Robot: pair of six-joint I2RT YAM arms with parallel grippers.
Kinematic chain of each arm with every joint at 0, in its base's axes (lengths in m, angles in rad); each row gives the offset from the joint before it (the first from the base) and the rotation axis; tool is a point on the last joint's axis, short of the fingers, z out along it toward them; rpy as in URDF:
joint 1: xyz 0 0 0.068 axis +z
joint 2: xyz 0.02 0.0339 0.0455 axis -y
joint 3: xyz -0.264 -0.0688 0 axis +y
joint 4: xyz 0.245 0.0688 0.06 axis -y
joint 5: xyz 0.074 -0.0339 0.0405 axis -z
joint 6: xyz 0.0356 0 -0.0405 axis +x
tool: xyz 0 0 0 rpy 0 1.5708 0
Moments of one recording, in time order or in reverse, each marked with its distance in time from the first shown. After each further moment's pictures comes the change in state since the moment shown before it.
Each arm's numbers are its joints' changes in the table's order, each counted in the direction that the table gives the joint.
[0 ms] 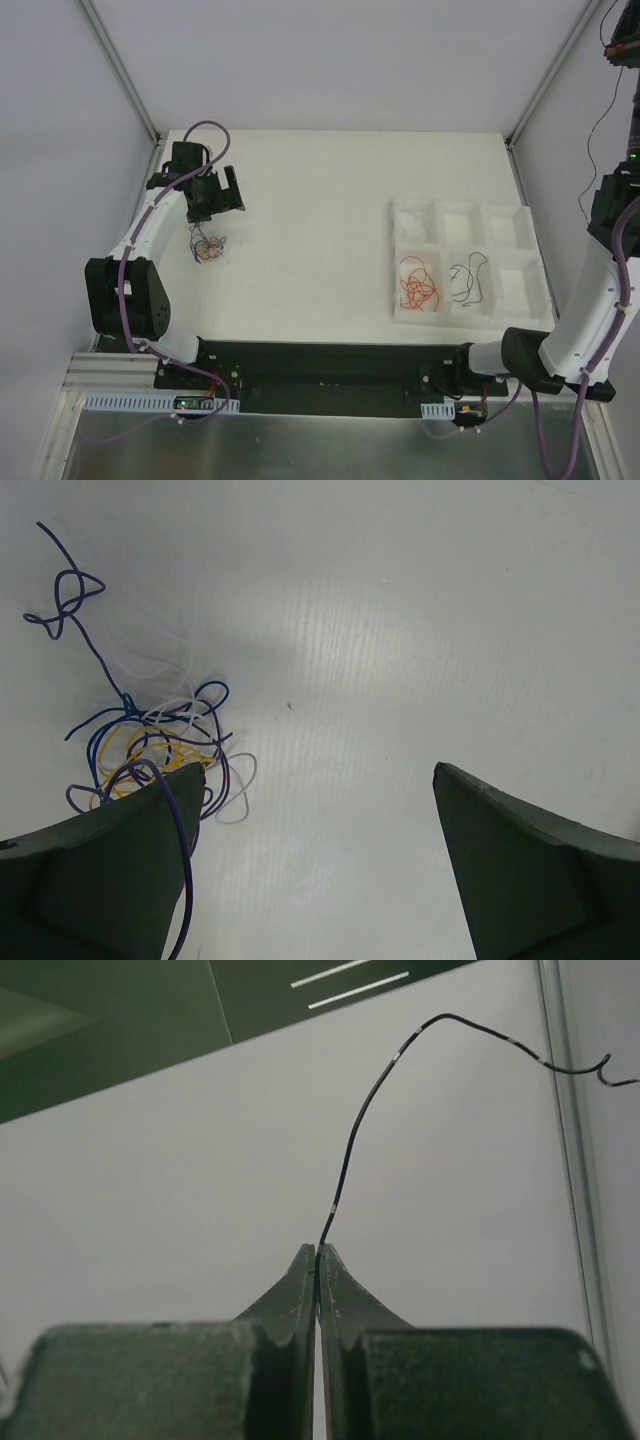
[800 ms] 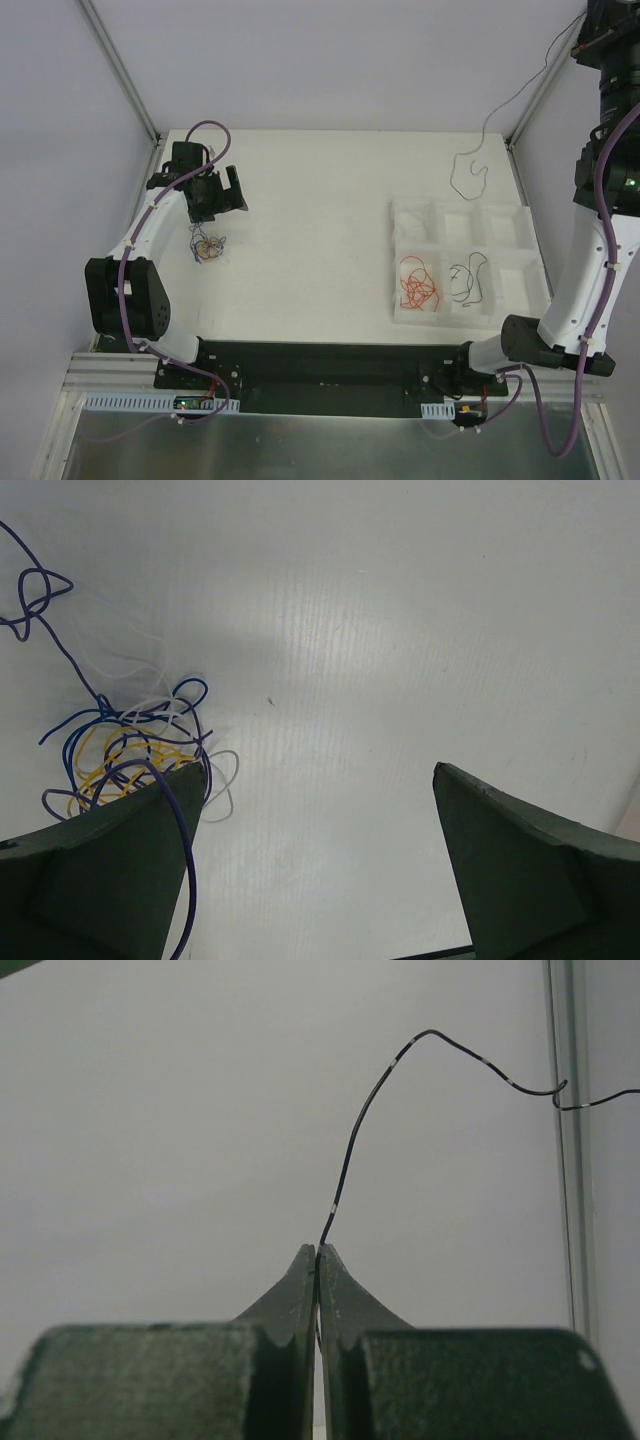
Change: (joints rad) left arm 0.000 0.000 0.000 0.000 0.045 0.000; right arm -0.024 -0.060 0.134 -0.026 -0.010 -0.011
